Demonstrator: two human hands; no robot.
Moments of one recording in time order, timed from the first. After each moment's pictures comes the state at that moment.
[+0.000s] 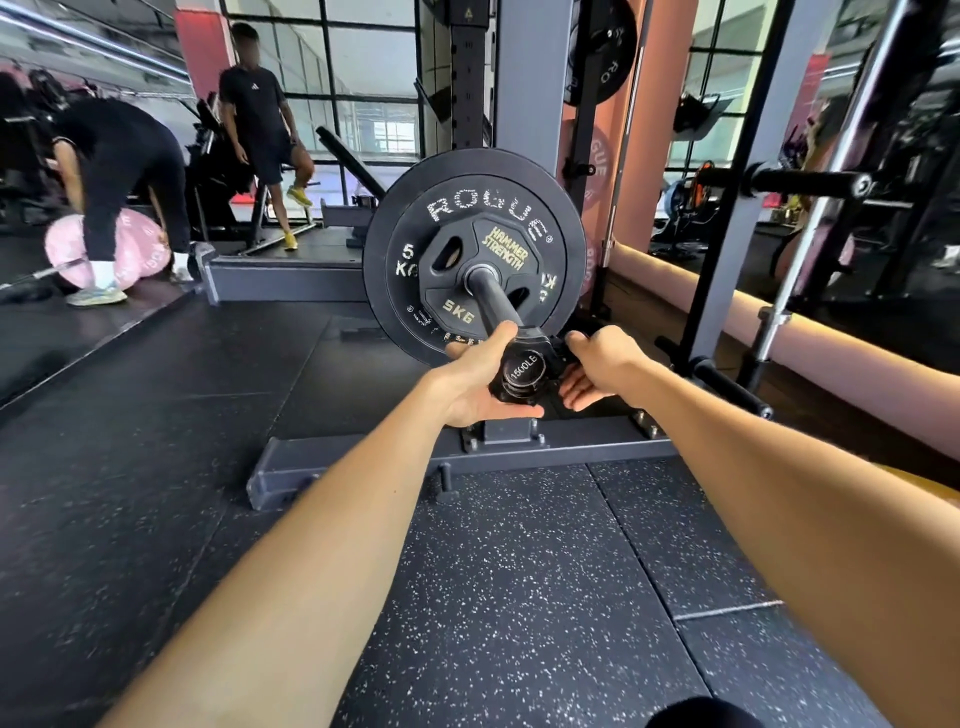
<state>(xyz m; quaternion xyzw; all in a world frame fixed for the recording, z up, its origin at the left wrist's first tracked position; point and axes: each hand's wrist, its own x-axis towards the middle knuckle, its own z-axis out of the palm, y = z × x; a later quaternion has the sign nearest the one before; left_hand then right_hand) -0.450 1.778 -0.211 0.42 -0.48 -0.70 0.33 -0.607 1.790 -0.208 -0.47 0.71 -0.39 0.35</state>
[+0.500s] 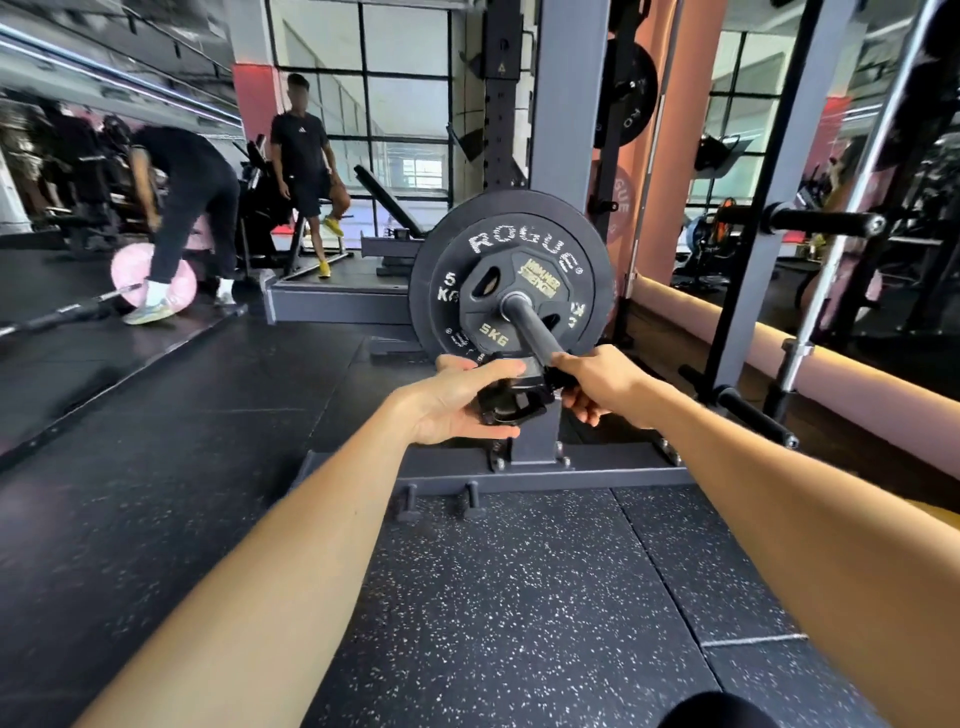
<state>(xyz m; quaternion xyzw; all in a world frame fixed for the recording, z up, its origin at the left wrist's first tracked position) -0.362 1.806 -0.206 0.39 -0.54 -0.67 0.32 -0.553 1.838 -0.191 -0.57 0.64 -0.40 0.32</state>
